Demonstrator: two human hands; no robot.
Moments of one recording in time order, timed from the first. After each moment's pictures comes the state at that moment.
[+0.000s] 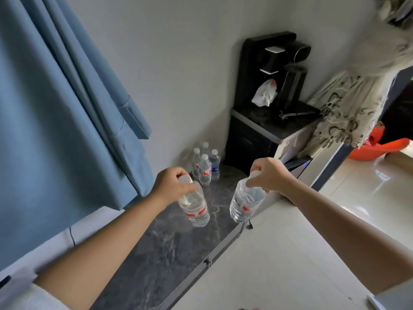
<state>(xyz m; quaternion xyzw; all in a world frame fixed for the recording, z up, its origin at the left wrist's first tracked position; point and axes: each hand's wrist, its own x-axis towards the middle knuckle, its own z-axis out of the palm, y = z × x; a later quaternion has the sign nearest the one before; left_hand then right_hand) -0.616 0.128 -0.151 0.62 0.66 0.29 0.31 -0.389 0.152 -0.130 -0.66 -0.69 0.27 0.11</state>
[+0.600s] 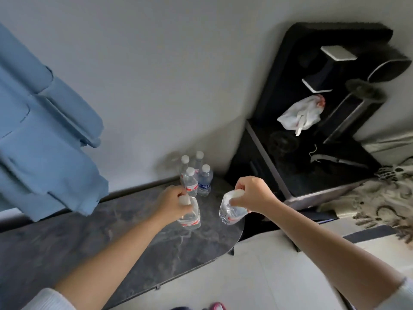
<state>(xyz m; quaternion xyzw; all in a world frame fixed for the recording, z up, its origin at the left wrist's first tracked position) -0.497 0.328 -0.260 0.48 0.78 0.24 0.33 -0.315 0.409 -0.206 -0.55 -0.77 0.32 0.00</state>
